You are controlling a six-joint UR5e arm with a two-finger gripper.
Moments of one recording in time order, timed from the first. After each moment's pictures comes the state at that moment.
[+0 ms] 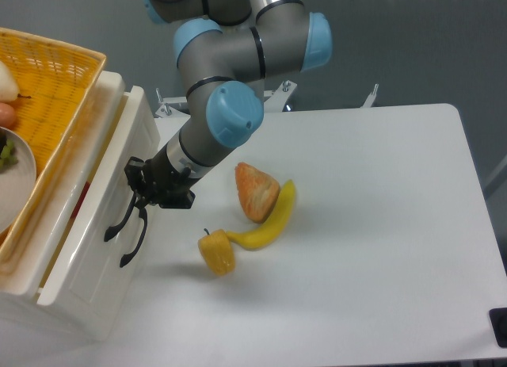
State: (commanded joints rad) arm 2.28 -1.85 -1.59 -1.39 0.94 0.60
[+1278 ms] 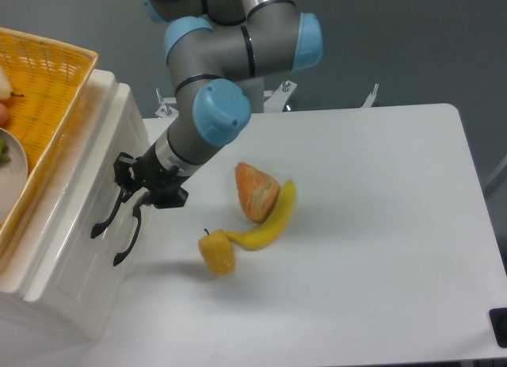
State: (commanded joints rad) arm 2.35 -1.84 -1.58 -1.38 1.03 0.60
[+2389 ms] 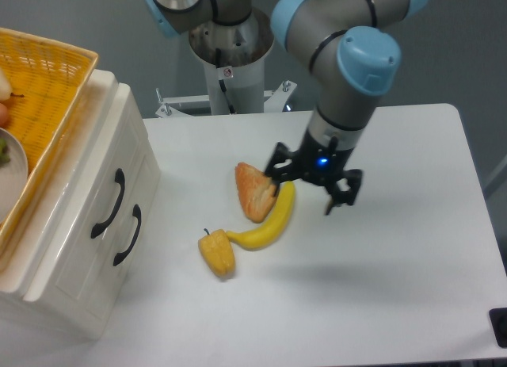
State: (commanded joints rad) arm 2.66 -1.88 -1.50 -1.30 1.48 1.09
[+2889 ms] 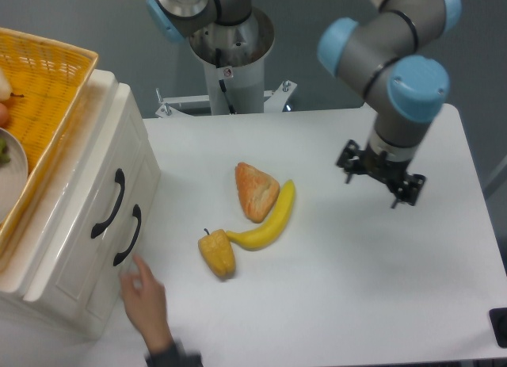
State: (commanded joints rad) arm 2.77 -2.02 -1.48 -1.21 1.61 1.48
